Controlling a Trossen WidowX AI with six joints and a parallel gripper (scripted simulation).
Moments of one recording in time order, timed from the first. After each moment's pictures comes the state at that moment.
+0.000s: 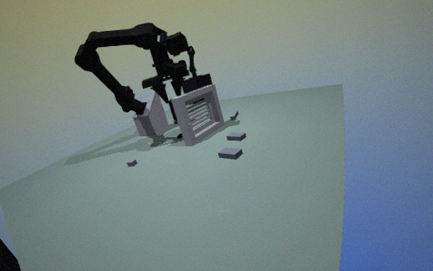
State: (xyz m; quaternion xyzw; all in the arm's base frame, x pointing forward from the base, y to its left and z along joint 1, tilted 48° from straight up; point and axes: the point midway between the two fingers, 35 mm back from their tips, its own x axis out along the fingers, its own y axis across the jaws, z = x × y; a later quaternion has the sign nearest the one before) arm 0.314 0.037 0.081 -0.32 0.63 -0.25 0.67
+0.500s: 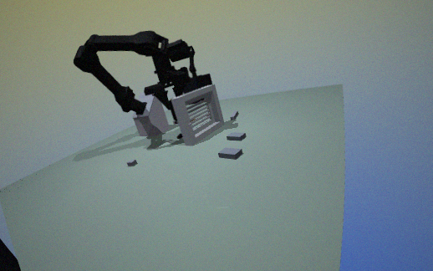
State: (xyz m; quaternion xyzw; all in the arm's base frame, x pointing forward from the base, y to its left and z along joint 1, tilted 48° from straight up) arm 0.316 0.019 0.065 -0.32 0.62 -0.25 0.67
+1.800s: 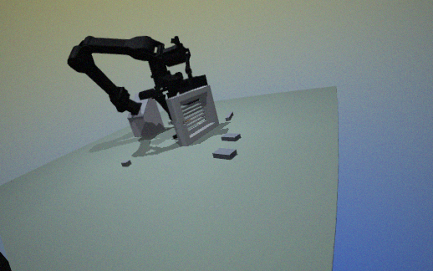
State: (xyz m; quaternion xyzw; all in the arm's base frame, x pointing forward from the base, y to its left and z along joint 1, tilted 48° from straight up) arm 0.316 0.007 0.056 -0.26 0.60 -0.31 0.69
